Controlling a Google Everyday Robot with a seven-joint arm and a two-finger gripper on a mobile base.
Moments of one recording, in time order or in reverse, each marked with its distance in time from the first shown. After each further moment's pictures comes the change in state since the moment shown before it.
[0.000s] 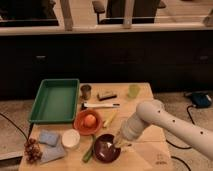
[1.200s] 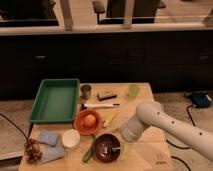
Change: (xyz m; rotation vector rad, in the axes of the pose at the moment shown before) arm 0.002 0.004 0.007 -0.012 -0.008 0.007
